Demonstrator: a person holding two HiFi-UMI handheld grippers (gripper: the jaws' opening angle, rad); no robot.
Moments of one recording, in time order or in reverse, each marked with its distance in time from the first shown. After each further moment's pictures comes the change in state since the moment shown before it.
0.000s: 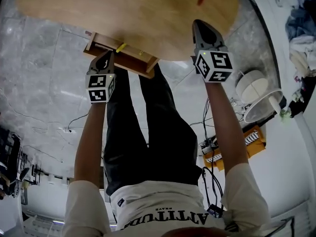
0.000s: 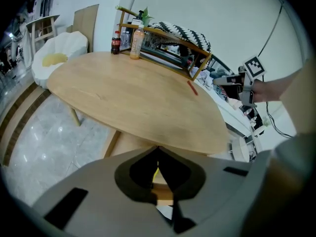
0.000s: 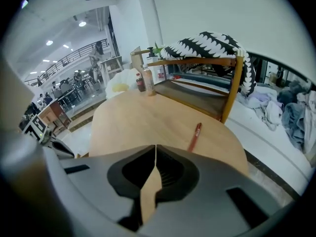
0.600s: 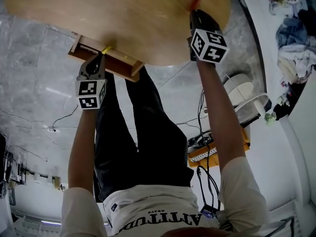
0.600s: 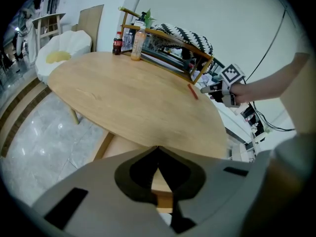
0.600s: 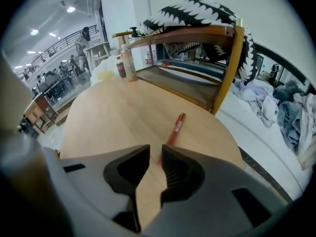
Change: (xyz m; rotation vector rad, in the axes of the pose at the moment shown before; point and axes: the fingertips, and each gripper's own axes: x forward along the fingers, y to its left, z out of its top) left arm 0.013 -0.020 0.013 -0.047 -0.037 0.006; right arm 0.067 -0.081 -0.010 0.021 0.137 -0.110
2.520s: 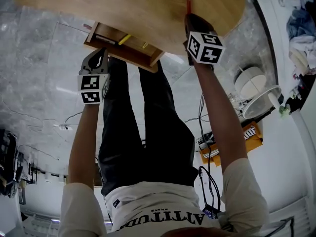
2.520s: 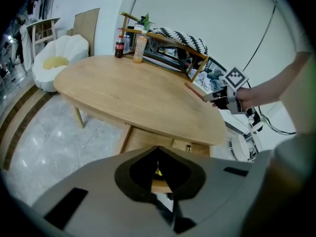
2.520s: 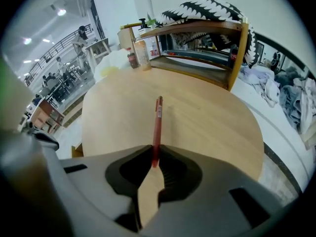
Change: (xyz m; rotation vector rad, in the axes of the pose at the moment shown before) left arm -0.039 0.048 -0.025 0.086 0.007 -0.016; right arm -0.020 0.100 -0.060 0.074 0.085 0.045
